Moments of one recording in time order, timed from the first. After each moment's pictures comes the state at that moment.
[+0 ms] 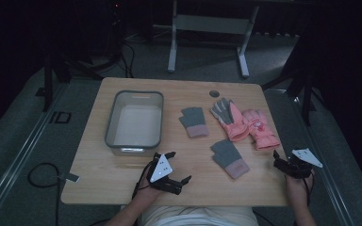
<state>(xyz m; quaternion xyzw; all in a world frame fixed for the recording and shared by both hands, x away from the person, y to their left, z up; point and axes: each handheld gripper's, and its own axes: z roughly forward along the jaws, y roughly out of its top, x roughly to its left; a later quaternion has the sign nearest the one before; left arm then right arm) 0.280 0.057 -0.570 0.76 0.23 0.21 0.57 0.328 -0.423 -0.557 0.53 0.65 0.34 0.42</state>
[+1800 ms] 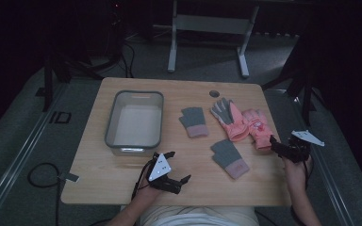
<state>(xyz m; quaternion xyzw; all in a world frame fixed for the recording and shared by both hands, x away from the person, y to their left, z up) 0.282 0.060 -0.570 0.76 0.23 0.20 0.57 0.358 -0.398 -0.500 0.57 0.64 0.36 0.36</state>
